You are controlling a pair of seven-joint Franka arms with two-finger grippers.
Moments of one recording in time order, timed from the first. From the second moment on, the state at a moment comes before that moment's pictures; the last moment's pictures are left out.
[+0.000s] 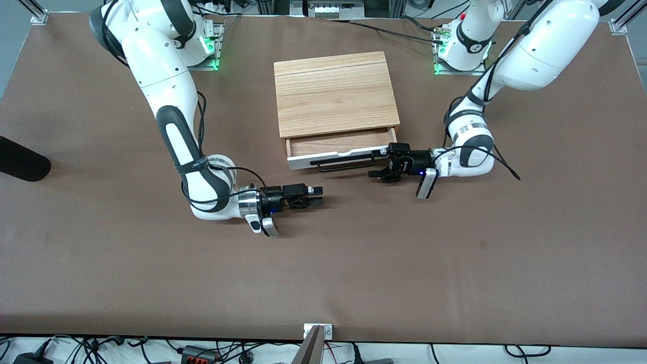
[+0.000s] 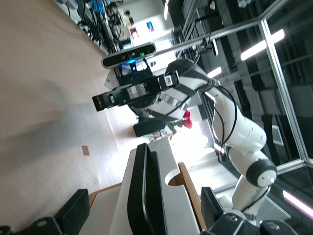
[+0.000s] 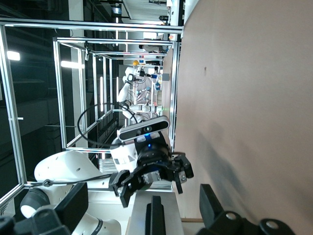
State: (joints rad) left arm 0.12 0.66 -0.34 -2.05 -1.65 1.82 1.48; right arm 0.37 0.98 0.05 -1.36 1.73 1.82 -0.84
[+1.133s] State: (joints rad) left arm 0.23 0.64 -0.34 -1.45 -0.68 1.50 0.53; right arm 0.33 0.72 -0.03 -1.15 0.74 1.74 -0.06
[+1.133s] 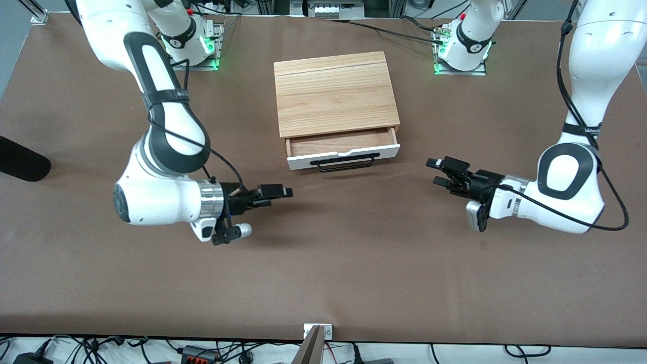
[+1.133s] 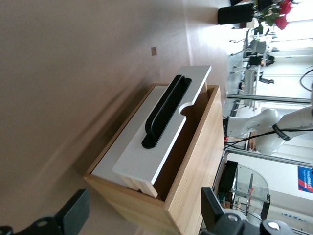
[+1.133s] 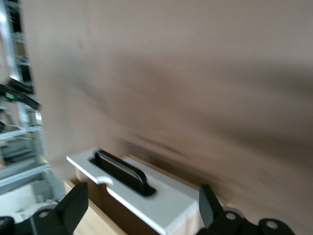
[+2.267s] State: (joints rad) left arm 0.09 0.53 -0.37 -1.17 0.07 1.27 0.16; right arm 0.17 0.43 -0.22 -1.16 0.07 1.57 0.11
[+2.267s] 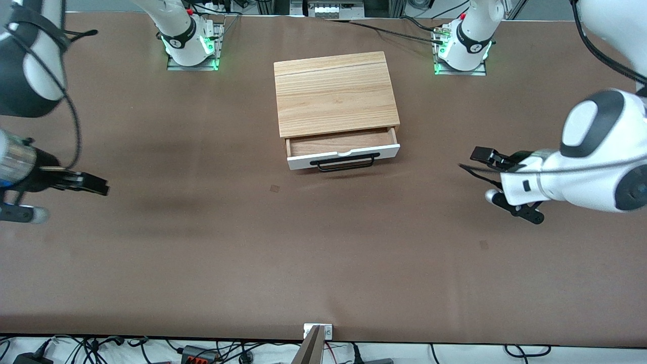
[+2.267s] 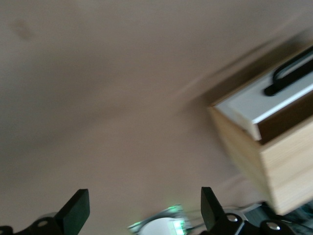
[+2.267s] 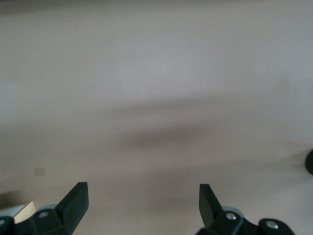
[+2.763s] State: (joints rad) left arm 0.04 0.37 -0.31 -1.14 0.22 1.27 0.11; right arm -0.04 0.32 -0.04 -1.23 -0.02 1.60 0.07
